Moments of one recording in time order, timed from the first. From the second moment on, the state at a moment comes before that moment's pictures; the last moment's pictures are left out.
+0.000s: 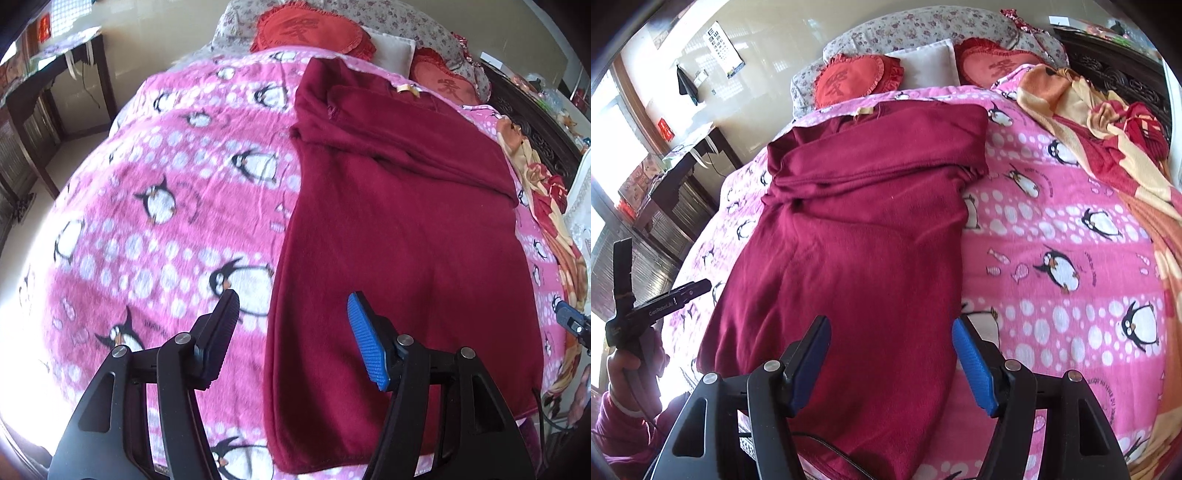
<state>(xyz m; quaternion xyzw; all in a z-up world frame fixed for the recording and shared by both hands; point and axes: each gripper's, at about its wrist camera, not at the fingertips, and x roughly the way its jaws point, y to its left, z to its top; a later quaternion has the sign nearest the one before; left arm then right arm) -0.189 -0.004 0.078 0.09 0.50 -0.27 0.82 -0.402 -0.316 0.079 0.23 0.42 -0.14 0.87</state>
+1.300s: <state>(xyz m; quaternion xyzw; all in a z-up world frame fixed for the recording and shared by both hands) -0.210 0.015 0.036 0.11 0.56 -0.30 0.76 -0.443 -0.321 0.034 0.31 0.46 -0.09 0.83</state>
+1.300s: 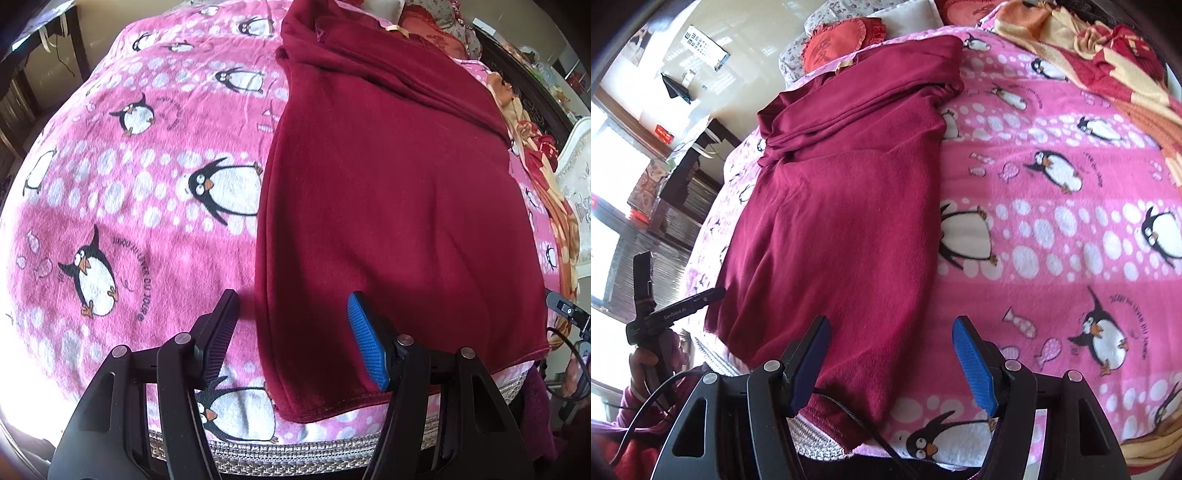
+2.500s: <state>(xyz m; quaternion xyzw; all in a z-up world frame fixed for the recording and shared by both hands) -0.228 0.012 0.024 0.13 0.56 -0.31 0.76 -0.406 -0.308 0.013 0.33 0.45 0.04 0.83</state>
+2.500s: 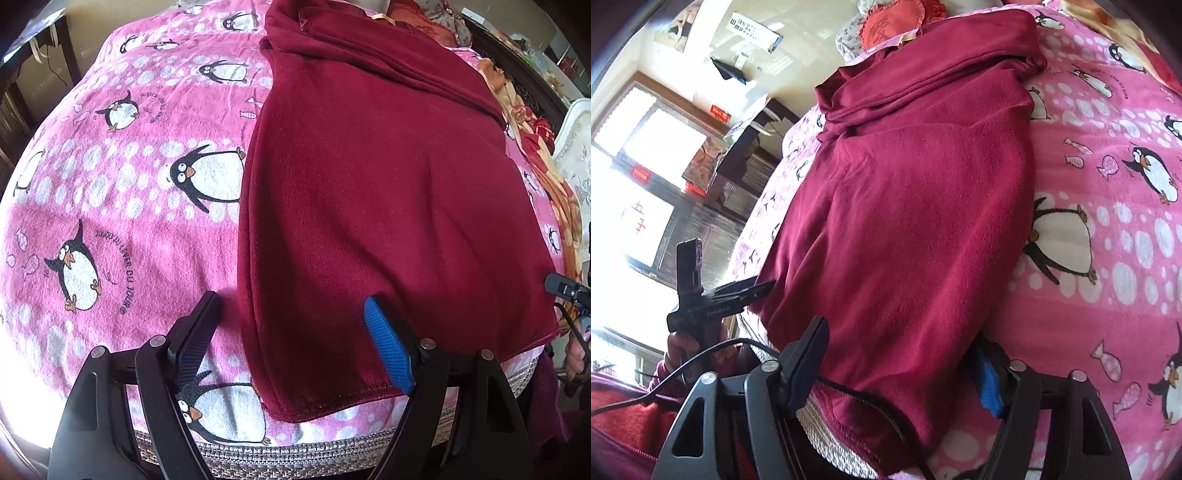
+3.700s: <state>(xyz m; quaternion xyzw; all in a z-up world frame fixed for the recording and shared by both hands) -0.070 -0.095 0.110 0.04 0.50 -0.39 0.77 -0.300 -0.407 0.103 0.30 0.31 -0.02 0.90</state>
